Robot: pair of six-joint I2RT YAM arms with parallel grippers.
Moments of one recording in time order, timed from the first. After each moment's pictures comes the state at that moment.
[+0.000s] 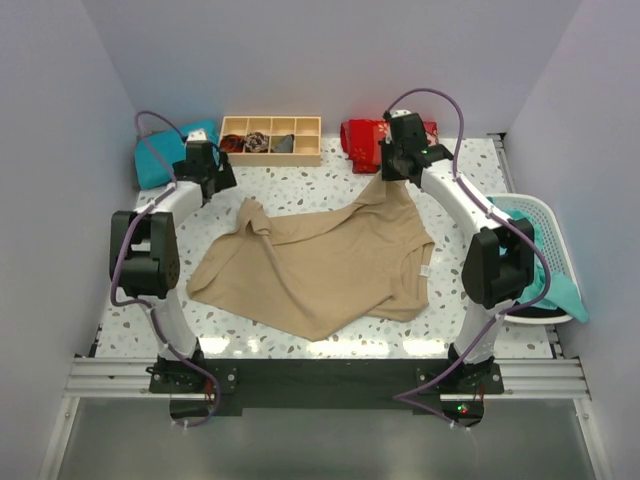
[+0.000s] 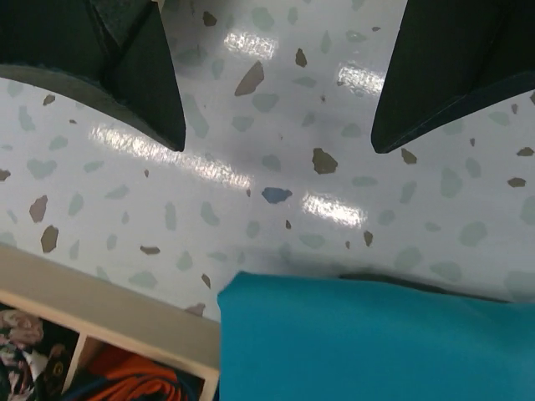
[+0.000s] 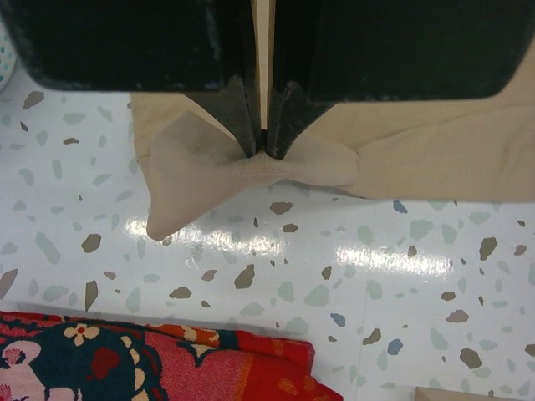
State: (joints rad) left arm -0.05 1.90 1.27 -0.09 -0.24 -0.29; right arm 0.33 1.86 1.66 -0.56 0.14 0.17
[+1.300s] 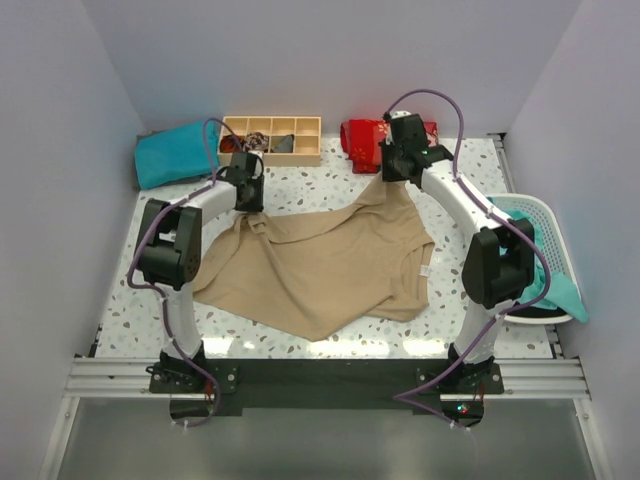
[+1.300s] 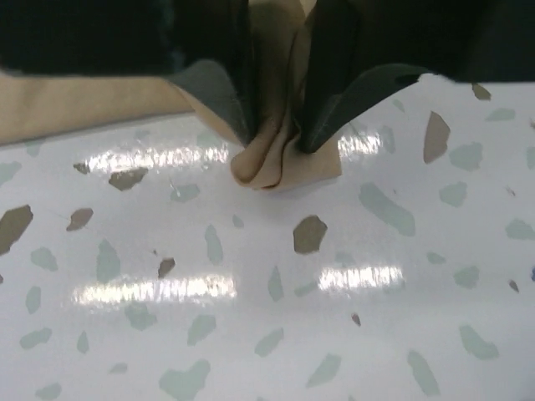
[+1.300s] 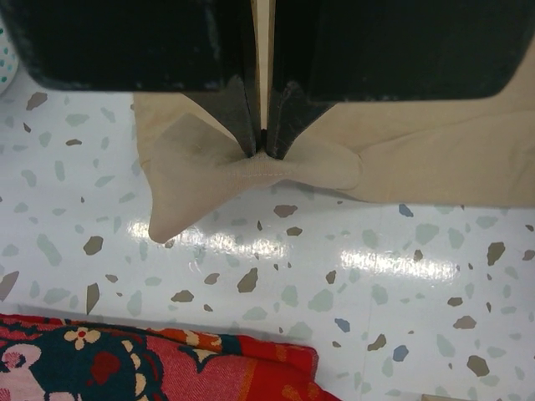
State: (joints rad) left arm -0.23 2.00 1.35 -0.30 -0.10 -0.16; right arm 0.33 1.86 1.66 -0.56 0.13 0.16
